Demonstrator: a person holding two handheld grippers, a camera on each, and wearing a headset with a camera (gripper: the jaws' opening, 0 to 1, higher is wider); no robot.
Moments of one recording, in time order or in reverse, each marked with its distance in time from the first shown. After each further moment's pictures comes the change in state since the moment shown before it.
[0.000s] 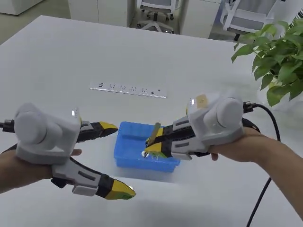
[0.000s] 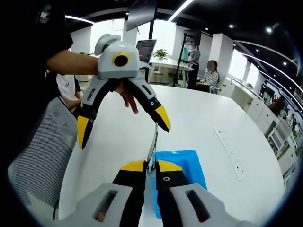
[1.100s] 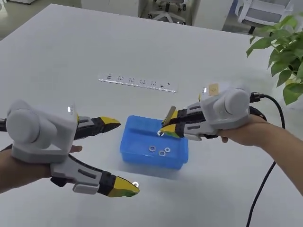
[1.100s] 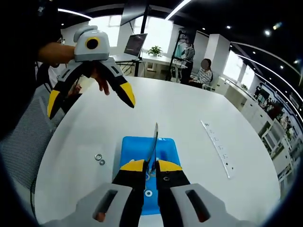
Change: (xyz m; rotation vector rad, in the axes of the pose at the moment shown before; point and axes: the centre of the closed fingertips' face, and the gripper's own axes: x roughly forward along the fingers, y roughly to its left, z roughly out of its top) left arm -0.005 0.006 -0.005 -0.041 -0.045 0.038; right arm 0.018 -0.059 -0.045 -0.030 0.026 -0.065
